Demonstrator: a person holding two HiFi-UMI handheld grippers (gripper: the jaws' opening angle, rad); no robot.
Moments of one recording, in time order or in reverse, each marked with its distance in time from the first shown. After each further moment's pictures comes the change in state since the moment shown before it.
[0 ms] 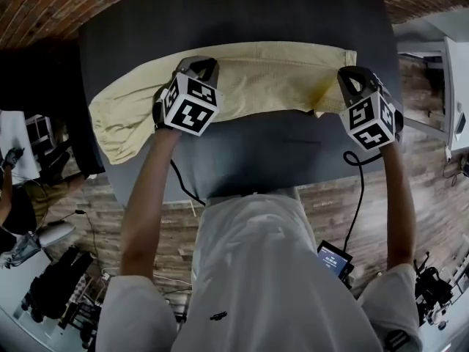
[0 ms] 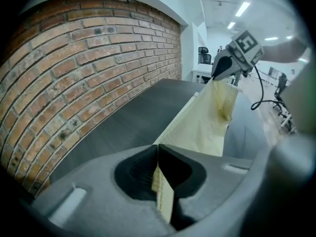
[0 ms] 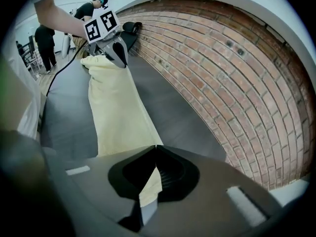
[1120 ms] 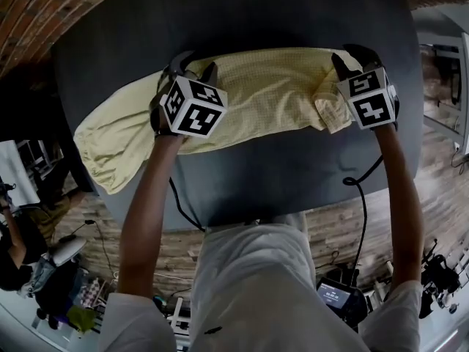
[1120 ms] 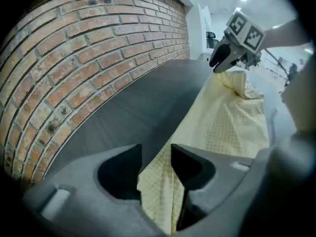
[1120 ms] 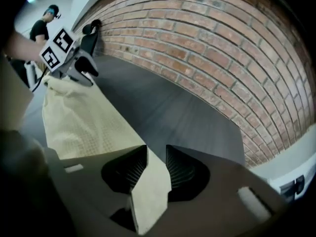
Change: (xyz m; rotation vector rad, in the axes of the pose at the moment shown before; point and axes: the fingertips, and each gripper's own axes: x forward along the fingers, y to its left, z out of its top) left arm 0.119 0.040 -0.033 0.018 0.111 0.072; right arm 0.136 -0.041 -0.016 0.351 0.039 -0.022
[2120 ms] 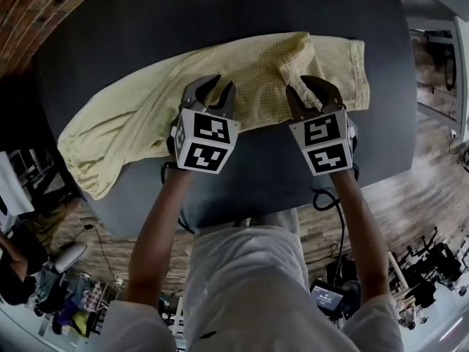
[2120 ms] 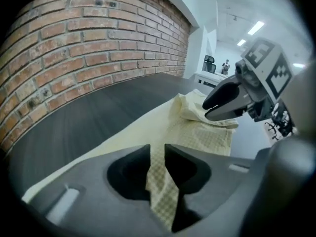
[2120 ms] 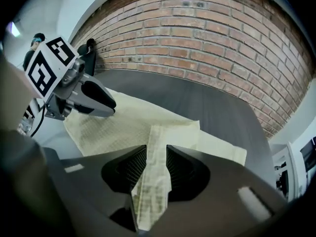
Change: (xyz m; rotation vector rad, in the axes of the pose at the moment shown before) left arm -0.015 -0.116 0.033 -0.193 -0.130 -0.184; right arm -0.029 0.104 -0.026 0.240 -0.068 0.104
